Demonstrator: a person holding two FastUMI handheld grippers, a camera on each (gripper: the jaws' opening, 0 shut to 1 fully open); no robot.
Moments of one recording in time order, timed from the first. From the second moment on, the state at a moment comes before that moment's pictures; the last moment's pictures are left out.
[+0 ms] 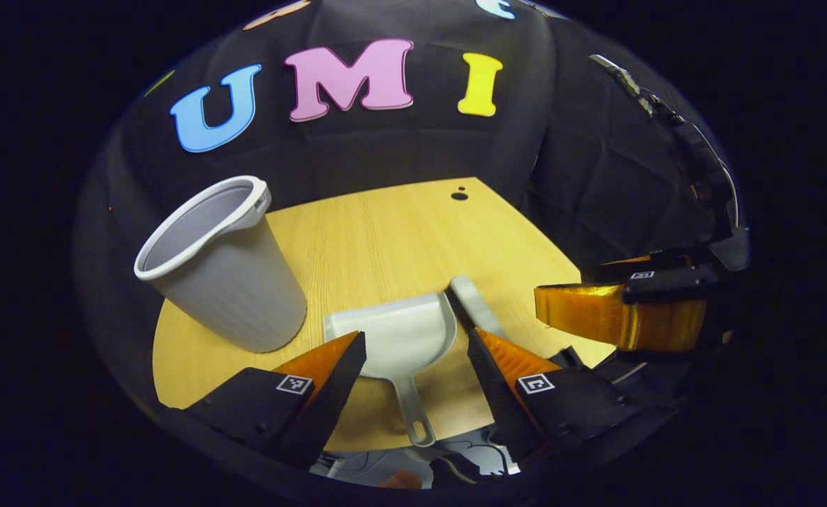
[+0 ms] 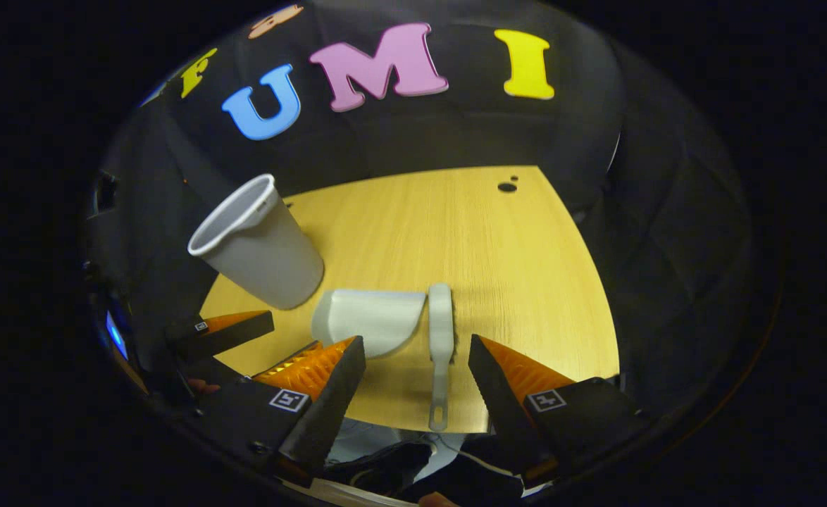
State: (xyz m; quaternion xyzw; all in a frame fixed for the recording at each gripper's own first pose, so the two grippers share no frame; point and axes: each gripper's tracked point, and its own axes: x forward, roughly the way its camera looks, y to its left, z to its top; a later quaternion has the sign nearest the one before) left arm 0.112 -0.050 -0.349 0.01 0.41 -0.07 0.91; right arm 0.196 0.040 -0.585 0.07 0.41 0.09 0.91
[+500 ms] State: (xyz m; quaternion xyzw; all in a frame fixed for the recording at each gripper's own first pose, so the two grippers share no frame) left arm 0.079 -0.039 -0.274 0.00 0.12 0.10 0.99; right arm 0.240 0.003 -0.412 0.01 0.10 0.14 0.99
